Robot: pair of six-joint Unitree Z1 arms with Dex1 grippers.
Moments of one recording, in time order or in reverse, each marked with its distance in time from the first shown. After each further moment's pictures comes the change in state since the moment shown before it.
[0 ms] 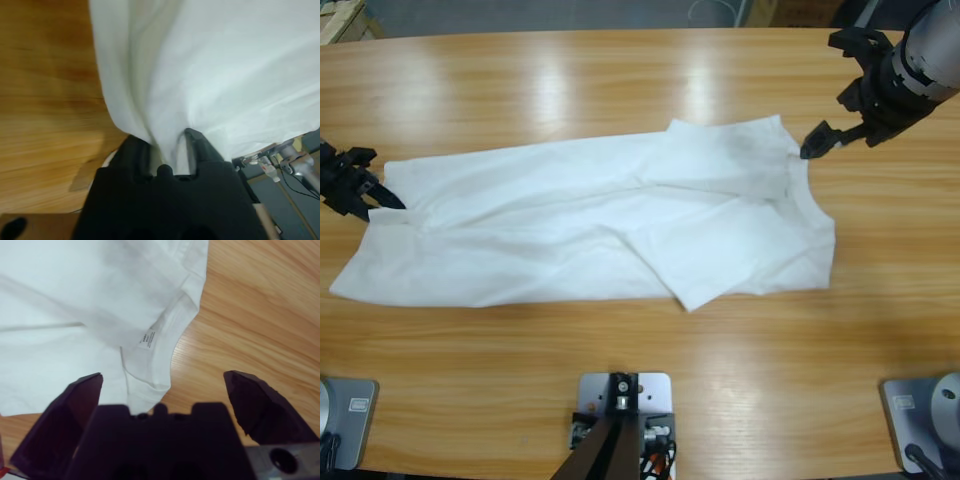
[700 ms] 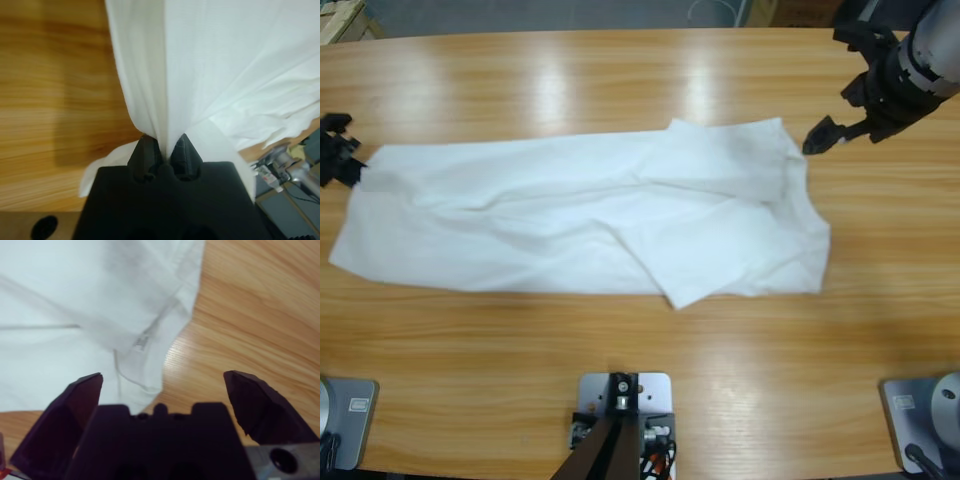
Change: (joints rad) arm 0 0.039 -0.096 -0.120 0.060 -0.007 0.025; arm 1 -0.001 -0.026 -0.001 -0.004 -0.001 0.000
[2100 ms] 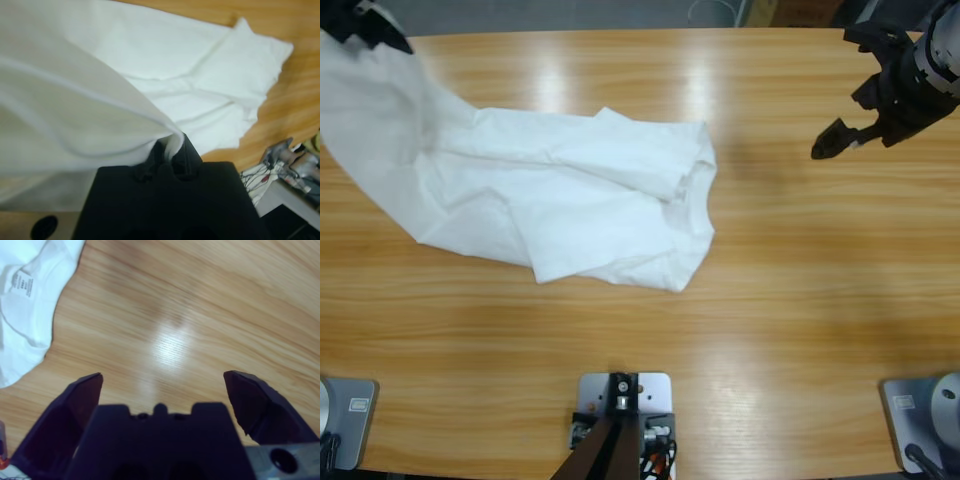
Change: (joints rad) arm 0 -0.339 0.094 -0.791 0.364 0.008 -0.104; arm 1 -0.001 -0.016 0.003 0.040 0.012 0.000
